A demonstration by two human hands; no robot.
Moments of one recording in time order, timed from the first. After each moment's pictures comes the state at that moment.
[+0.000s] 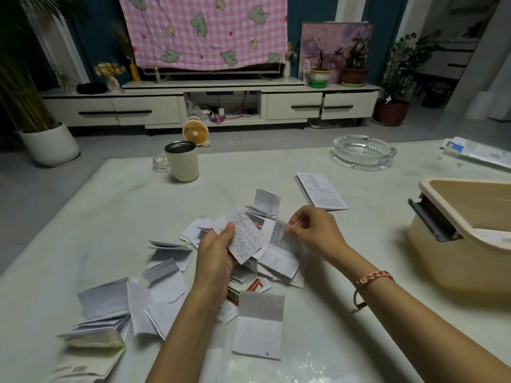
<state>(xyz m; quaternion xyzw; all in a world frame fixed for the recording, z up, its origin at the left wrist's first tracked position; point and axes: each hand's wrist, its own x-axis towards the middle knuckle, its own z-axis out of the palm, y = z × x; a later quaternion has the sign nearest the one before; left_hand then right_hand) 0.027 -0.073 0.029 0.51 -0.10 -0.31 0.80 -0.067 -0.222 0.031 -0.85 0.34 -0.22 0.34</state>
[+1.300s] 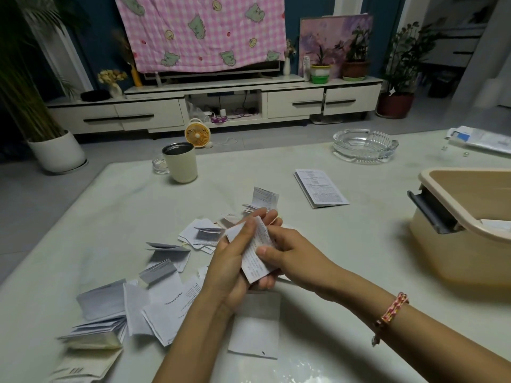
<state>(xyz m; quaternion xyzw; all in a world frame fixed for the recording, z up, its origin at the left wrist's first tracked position) -0.006 -0.079 0.039 0.38 -0.17 -0.44 0.80 -0.090 -0.155 0.051 -0.76 0.13 -0.12 0.63</state>
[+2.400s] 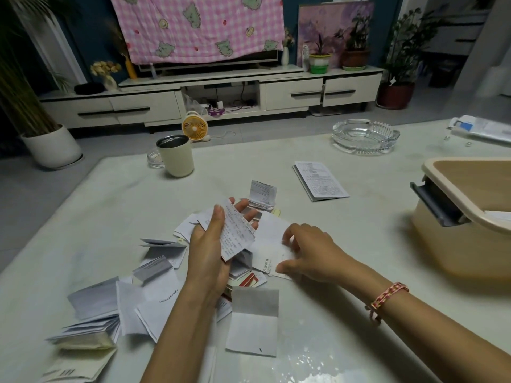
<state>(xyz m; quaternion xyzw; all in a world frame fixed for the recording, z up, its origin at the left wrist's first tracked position) 0.021 -0.082 0.033 0.40 -0.13 -0.34 0.84 -0.090 -0.209 0.007 -0.94 0.28 -0.02 0.20</state>
